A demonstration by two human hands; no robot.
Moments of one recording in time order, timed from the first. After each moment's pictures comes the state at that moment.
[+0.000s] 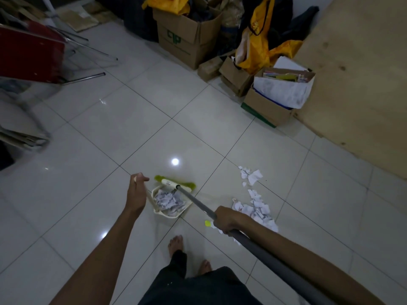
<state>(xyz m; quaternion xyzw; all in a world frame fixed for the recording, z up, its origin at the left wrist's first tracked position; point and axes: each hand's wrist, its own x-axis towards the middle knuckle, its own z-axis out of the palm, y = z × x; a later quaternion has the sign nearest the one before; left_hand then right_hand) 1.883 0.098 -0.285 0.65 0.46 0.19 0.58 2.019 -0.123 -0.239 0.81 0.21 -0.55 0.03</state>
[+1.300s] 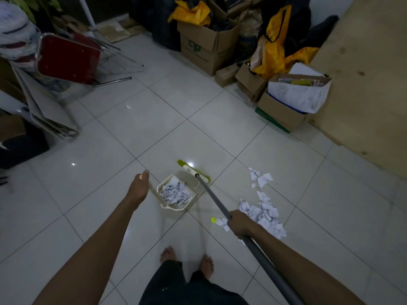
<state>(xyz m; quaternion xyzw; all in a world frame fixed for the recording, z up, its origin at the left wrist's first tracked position) 1.827 0.056 -0.282 0.65 0.55 0.05 0.52 1.993 -0.228 -0.280 0.84 0.18 -0.51 -0.10</state>
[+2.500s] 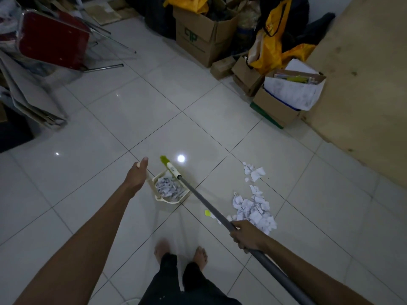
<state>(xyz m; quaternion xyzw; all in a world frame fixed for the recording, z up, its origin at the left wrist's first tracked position) 1.830 0.090 -0.286 0.62 0.54 0.04 0.57 1.959 -0.255 -0.243 0.79 0.12 -0.56 -0.21</state>
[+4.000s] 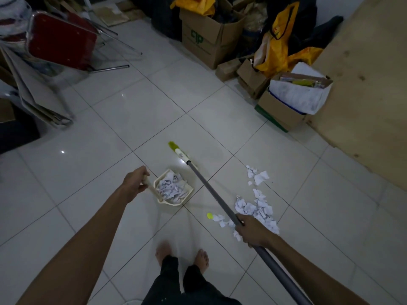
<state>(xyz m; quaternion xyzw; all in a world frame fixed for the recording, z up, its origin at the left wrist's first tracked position) 1.826 0.094 -0.271 0.45 0.60 0.06 0.66 1.981 -0.241 -0.238 0.81 0.17 -0.53 -0.20</state>
